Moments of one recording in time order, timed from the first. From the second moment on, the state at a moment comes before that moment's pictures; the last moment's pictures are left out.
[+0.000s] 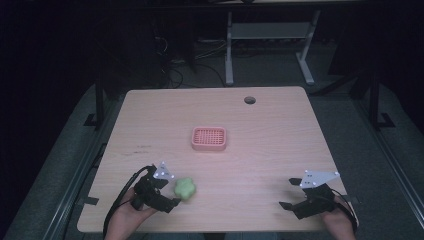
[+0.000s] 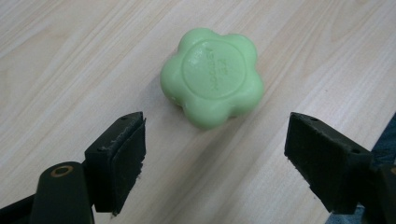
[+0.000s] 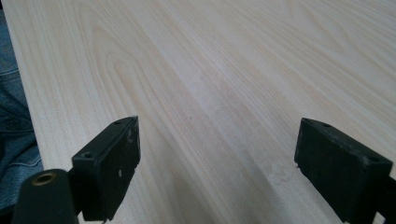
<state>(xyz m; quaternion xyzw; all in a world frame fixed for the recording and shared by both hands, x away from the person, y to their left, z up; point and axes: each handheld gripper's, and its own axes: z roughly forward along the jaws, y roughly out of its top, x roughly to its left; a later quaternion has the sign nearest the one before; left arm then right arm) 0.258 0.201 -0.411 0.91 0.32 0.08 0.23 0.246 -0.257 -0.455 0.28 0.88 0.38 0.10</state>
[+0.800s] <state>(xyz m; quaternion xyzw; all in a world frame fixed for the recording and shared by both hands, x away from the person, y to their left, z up) 0.281 0.170 -0.413 0.91 0.35 0.07 0.20 0.244 -0.256 -0.455 0.28 0.87 0.38 0.10</state>
